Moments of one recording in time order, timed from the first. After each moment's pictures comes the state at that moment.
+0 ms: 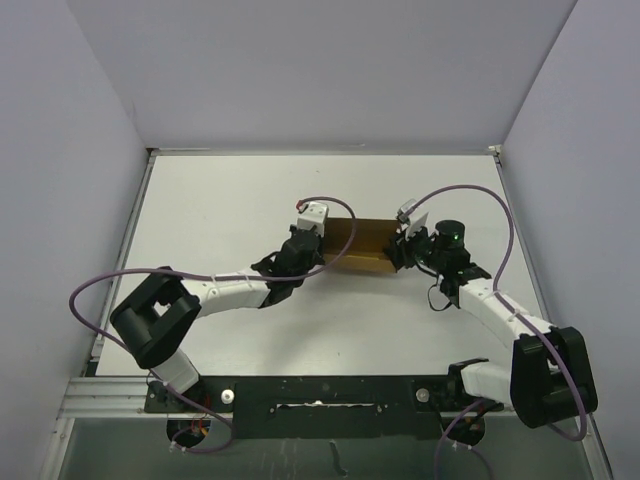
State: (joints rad) left arm -0.87 1.64 0.86 0.41 -0.50 -0.27; right arm 0.23 1.21 0.57 0.21 -0.41 -0.20
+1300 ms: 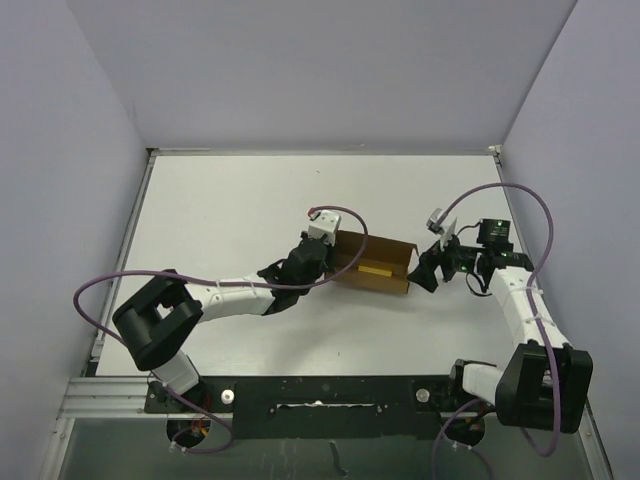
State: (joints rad) left arm -0.94 1.64 0.85 0.45 -0.48 -0.26; right arm -0.11 1.18 0.77 -0.54 -0.85 -0.69
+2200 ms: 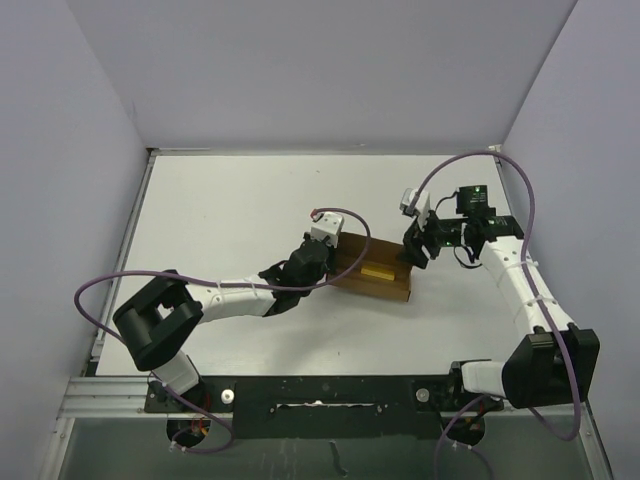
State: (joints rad) left arm -0.96 1.64 0.85 0.46 -0.47 -0.25; right arm 0.07 1.27 1.09 -0.77 -0.81 -0.85
